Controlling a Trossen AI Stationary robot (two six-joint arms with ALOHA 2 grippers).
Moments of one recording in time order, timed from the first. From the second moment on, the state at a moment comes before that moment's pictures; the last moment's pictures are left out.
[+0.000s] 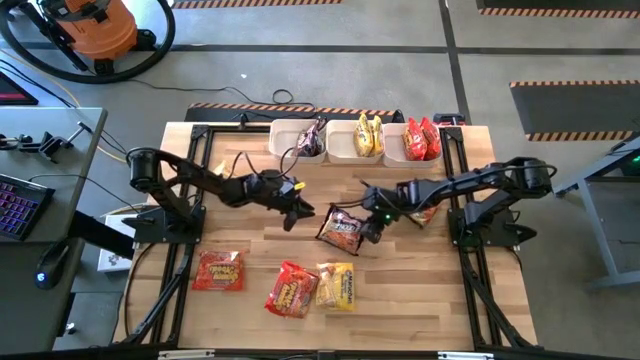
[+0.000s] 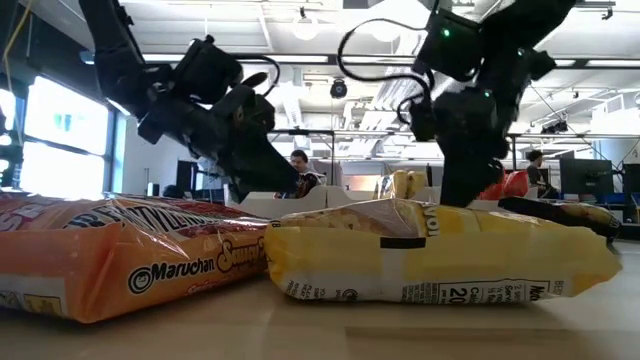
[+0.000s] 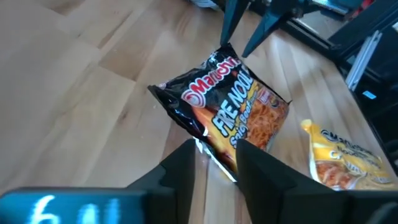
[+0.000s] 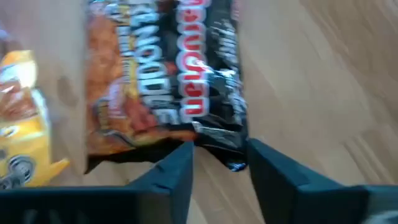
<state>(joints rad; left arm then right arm) 0.21 1.68 0.54 0.67 0.31 -0.36 -0.04 1.50 0.76 -0.35 -0.08 0.56</state>
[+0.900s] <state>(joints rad) 0.07 1.83 0.56 0.76 0.25 -0.32 -0.31 1.67 0.70 0.04 -0.60 0.42</state>
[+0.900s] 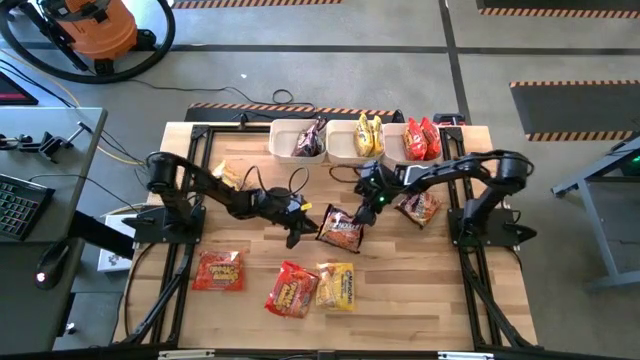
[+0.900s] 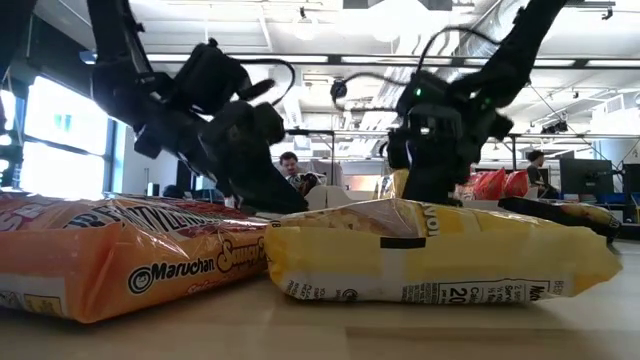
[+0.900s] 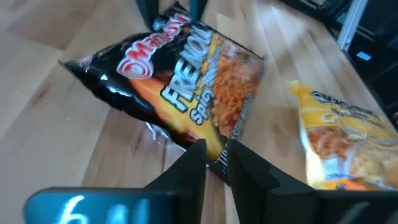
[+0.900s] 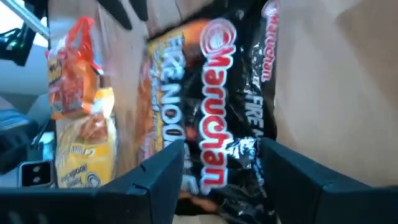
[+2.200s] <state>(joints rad) 0.27 1.82 0.64 0.75 0.21 -0.16 0.25 1.58 0.70 0.06 0.26 0.19</state>
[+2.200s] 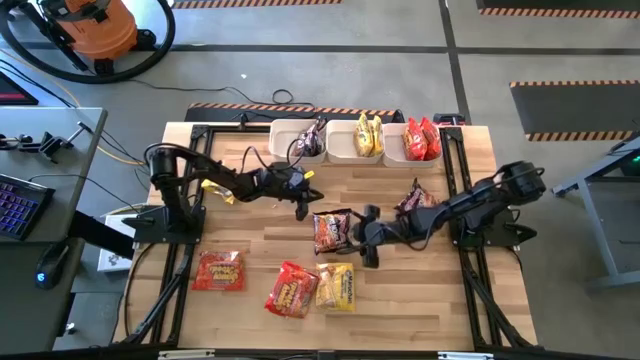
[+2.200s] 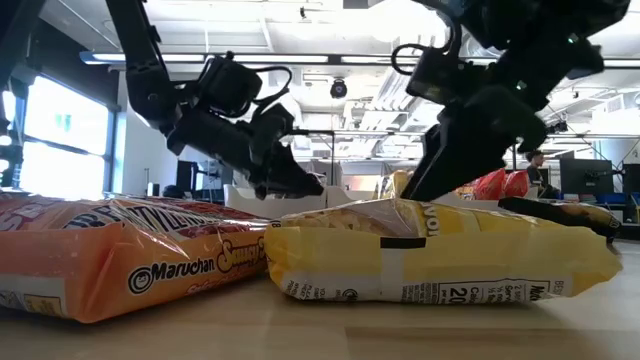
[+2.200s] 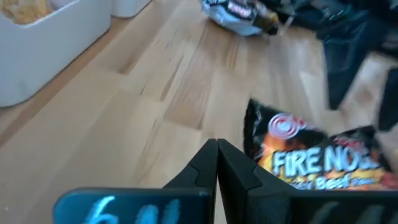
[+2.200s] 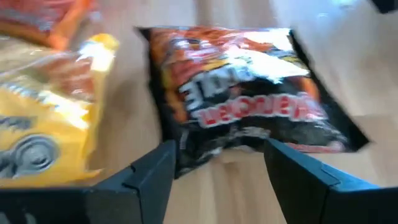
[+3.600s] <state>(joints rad) -0.11 1.60 0.64 0.41 -0.22 -0.08 0.07 1.76 0.73 0.60 0.02 0.28</state>
